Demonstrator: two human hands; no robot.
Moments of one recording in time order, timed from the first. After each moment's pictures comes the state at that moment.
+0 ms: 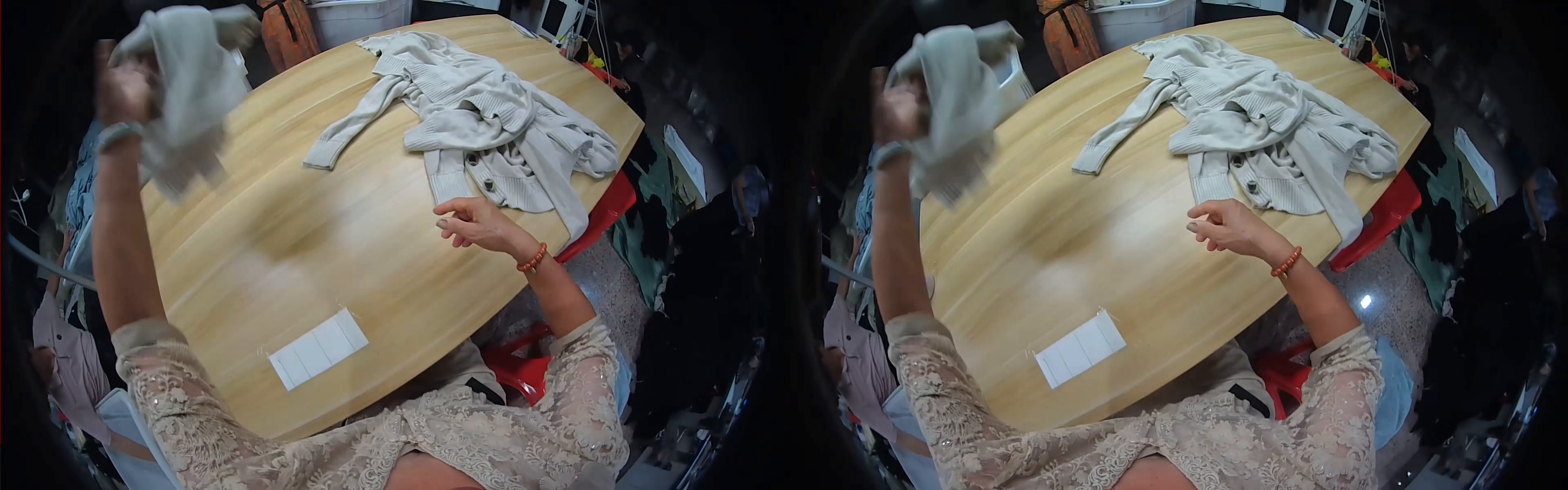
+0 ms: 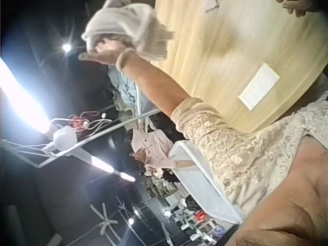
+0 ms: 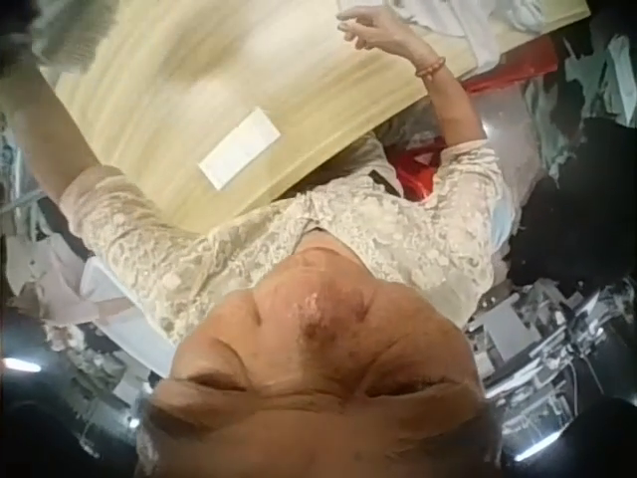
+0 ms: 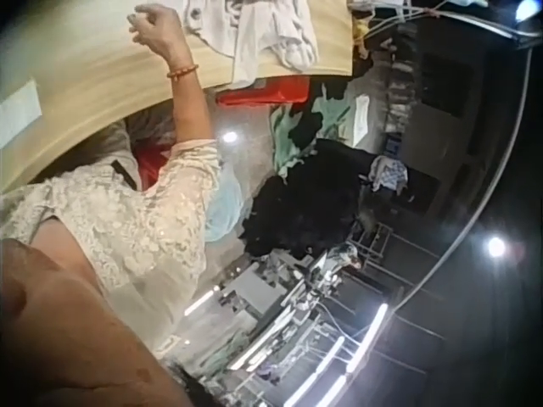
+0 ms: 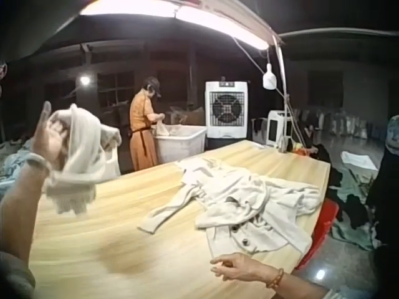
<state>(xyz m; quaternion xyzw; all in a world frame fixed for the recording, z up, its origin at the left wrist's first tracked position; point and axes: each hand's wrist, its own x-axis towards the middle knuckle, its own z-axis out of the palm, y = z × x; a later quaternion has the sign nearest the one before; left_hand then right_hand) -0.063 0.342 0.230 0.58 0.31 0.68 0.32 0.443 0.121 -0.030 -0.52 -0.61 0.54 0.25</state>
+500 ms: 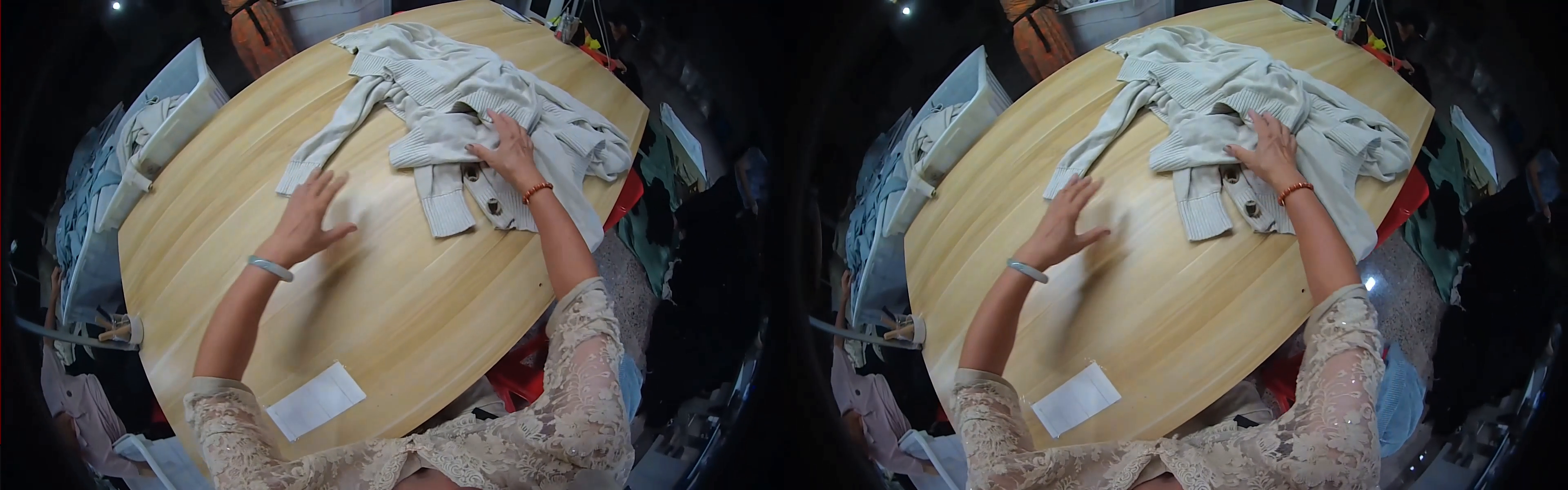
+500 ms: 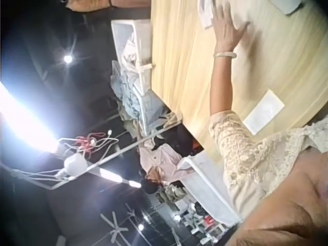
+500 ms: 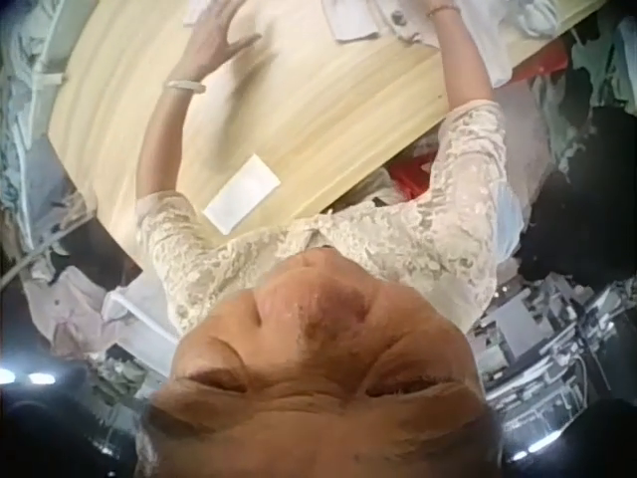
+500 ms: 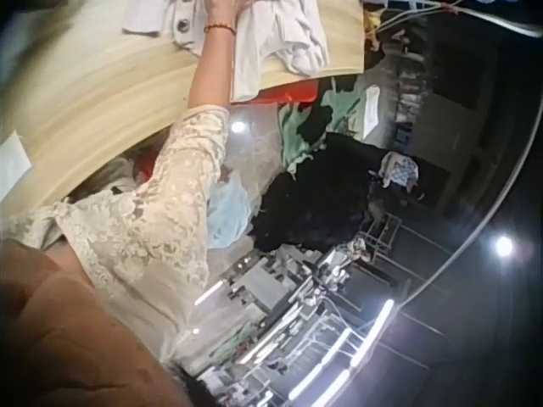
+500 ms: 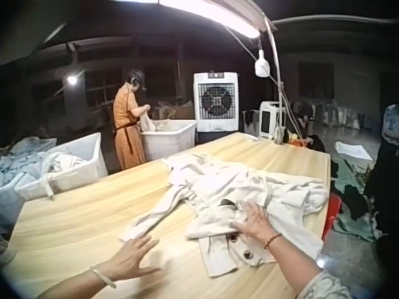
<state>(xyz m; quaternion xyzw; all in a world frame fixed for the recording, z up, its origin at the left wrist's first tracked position) 0.191 0.289 -0.071 0.92 0.36 0.14 0.12 0.603 0.269 -0.105 -0.73 -0.60 -0.06 0.30</state>
